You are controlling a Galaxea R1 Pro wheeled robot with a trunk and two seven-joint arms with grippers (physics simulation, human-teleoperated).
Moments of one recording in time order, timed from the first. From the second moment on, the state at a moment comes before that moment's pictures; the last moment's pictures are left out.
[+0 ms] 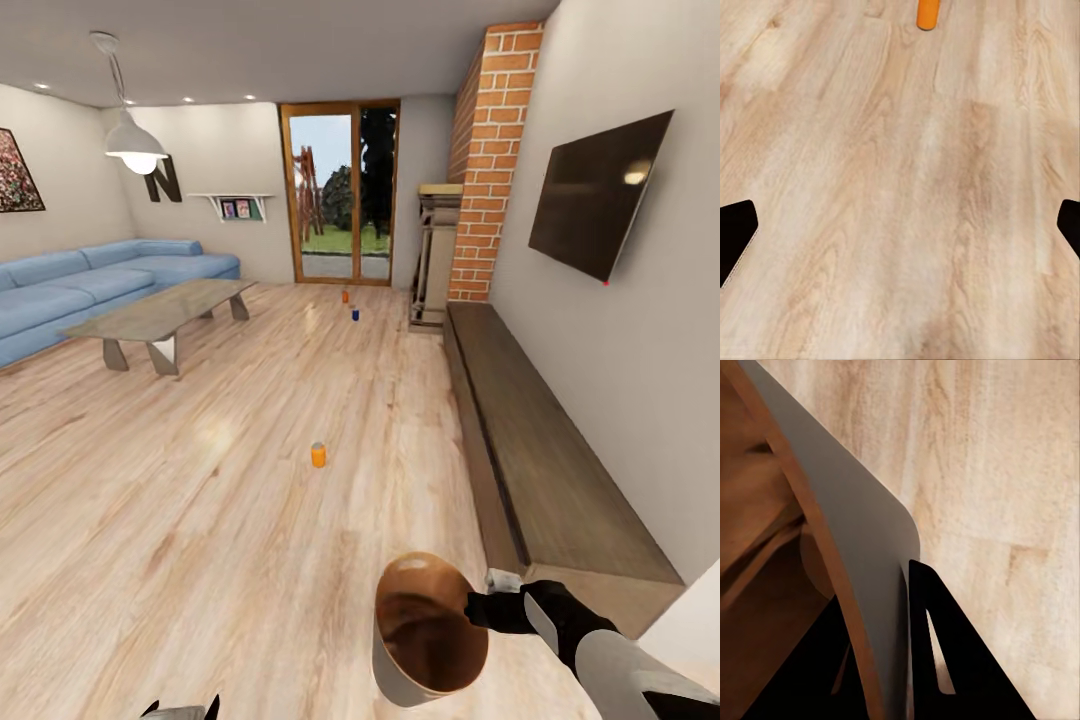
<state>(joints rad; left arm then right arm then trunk) 0.14 0.08 0.04 -1.04 0.15 -0.23 -0.08 -0.71 -0.11 -0.14 -0.21 0.02 0.46 0.43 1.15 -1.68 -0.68</state>
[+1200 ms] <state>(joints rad) 0.14 0.08 0.04 -1.04 0.15 -0.23 -0.08 -0.71 -0.11 -0.14 -0.21 0.02 0.46 0.43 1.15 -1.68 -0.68</state>
